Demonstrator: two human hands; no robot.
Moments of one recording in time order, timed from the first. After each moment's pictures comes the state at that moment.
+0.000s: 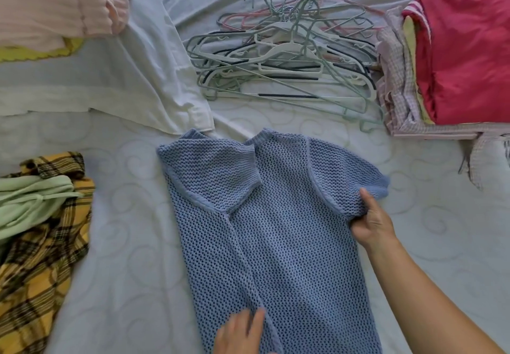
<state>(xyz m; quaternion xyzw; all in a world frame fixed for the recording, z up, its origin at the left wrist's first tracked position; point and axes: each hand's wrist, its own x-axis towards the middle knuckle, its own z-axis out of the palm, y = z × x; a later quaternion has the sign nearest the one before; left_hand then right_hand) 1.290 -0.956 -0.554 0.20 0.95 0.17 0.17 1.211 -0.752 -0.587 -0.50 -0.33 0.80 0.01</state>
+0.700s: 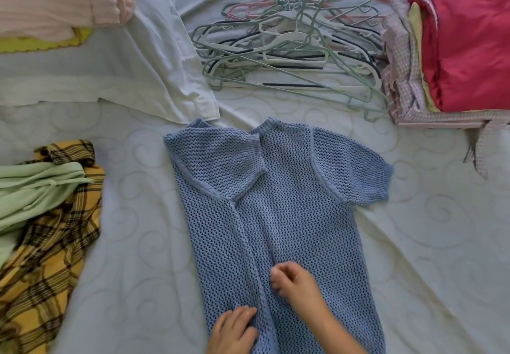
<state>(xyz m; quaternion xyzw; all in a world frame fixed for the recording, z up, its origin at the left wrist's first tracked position) 1.420 -1.049 -0.573 0.18 0.91 0.26 0.26 1.350 -0.879 -0.567 -0.30 -0.70 0.53 -0.37</state>
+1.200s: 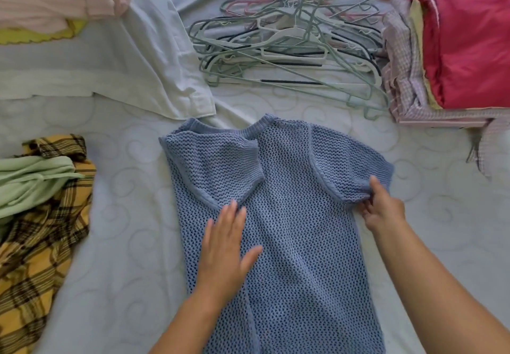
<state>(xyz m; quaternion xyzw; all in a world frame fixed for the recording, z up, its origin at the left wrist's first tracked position) 1.305 -1.033 -0.571 0.09 0.96 0.25 0.13 1.214 -0.745 -0.569 -0.57 -0.48 0.66 0.02</state>
